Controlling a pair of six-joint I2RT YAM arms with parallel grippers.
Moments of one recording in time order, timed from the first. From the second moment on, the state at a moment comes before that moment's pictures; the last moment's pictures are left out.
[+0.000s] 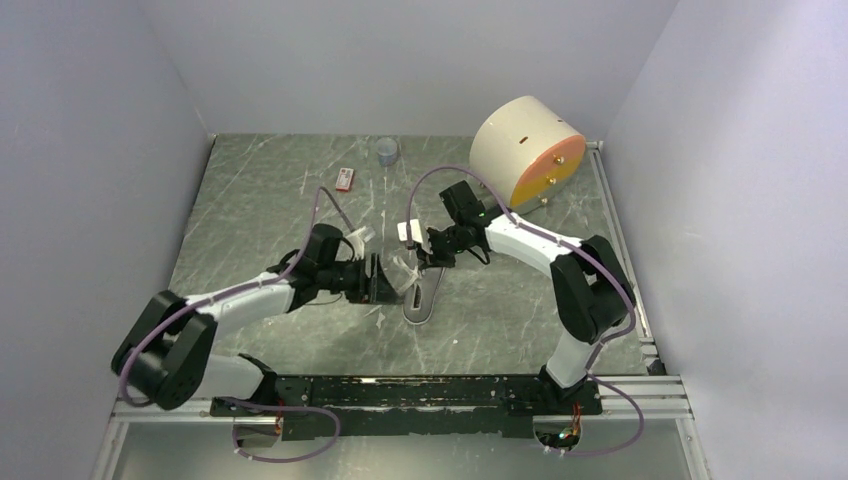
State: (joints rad) left arm -0.55 1.30 0.53 0.04 0.67 -0.63; right arm 0.58 1.74 1.14 -0.48 -0.73 -1.06
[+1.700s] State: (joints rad) left arm -0.54 1.67 0.81 0.11 0.58 -0.72; right arm 0.60 1.53 0.96 -0.46 -0.40 -0.45
